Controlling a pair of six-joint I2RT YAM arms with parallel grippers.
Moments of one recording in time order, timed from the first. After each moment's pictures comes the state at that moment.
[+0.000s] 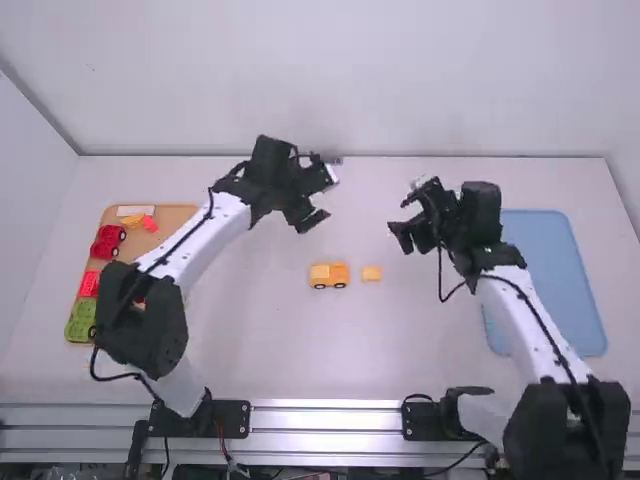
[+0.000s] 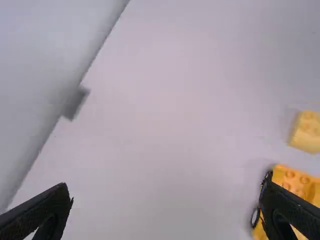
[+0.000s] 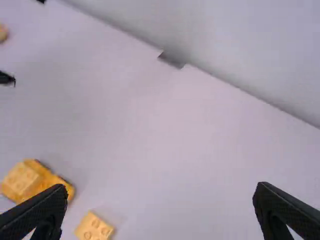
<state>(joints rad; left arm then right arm) -0.32 1.73 1.39 -0.48 0.30 0.67 0.08 1.32 0.90 -0.27 -0.44 -0.44</state>
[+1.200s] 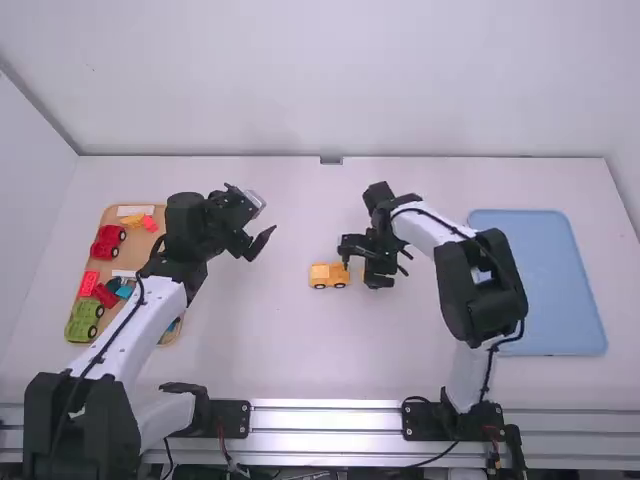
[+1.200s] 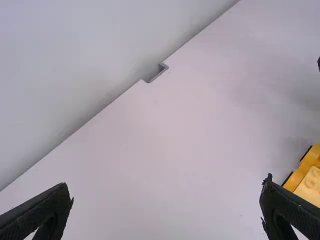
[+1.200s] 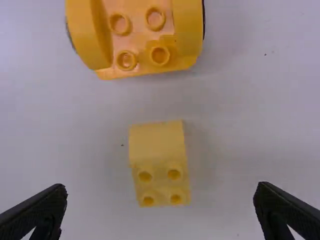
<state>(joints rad) -0.05 1.24 0.75 -0.01 0.40 0.54 0.37 1.99 1.31 -0.85 -0.15 -1.16</state>
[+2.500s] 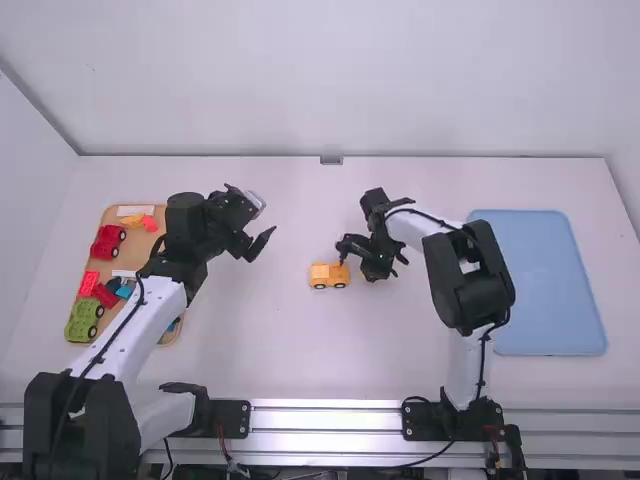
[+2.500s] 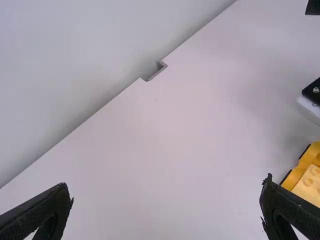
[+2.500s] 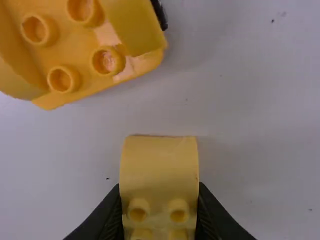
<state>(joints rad) -0.05 1.24 0.75 -0.02 0.40 0.55 0.38 2.08 1.31 -0.81 -0.14 -0.91</state>
